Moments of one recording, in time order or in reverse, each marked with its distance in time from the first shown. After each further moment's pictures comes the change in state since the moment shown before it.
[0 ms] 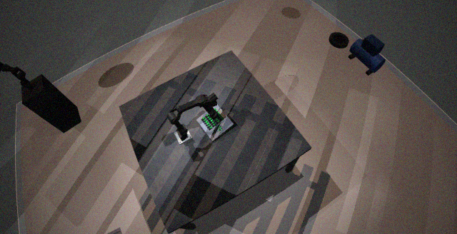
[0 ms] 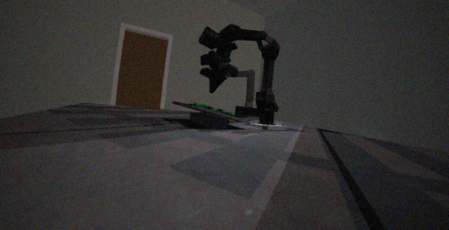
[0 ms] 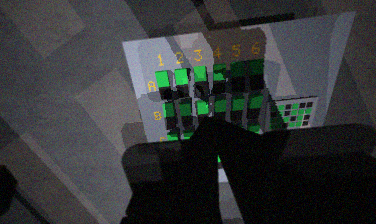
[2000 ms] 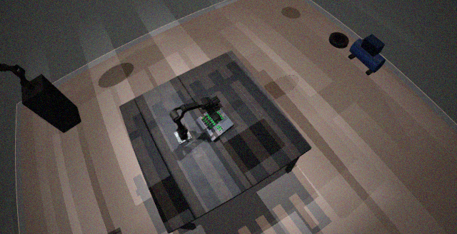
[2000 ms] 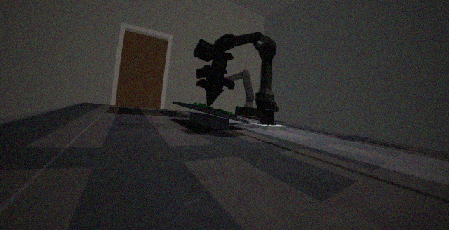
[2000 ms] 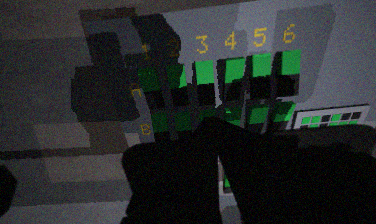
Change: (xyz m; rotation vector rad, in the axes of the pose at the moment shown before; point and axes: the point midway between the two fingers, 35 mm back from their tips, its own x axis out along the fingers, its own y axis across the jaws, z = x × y) arm 0.048 -0.001 -0.003 -0.003 0.041 0.001
